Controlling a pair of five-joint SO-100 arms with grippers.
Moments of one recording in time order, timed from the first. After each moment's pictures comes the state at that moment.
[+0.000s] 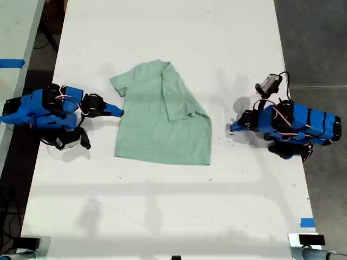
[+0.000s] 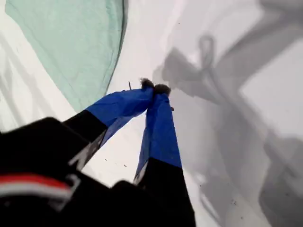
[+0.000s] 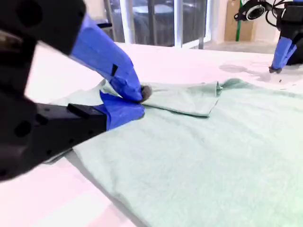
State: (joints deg) arm 0 -13.9 206.1 184.3 51.6 6.4; arm 1 16.2 200.2 174.9 78.2 -4.6
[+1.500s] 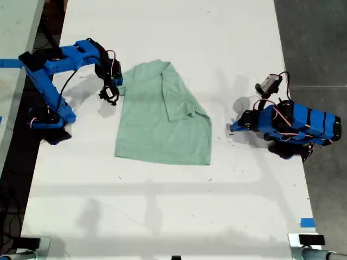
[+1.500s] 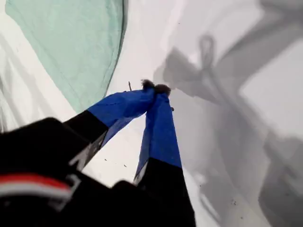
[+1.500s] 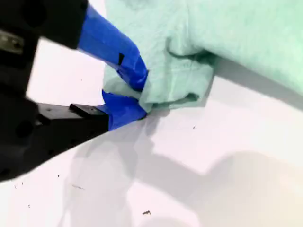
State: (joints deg) arm 0 -59.3 88.9 113.2 59.9 43.7; arm 1 16.2 200.2 174.9 78.2 -4.6
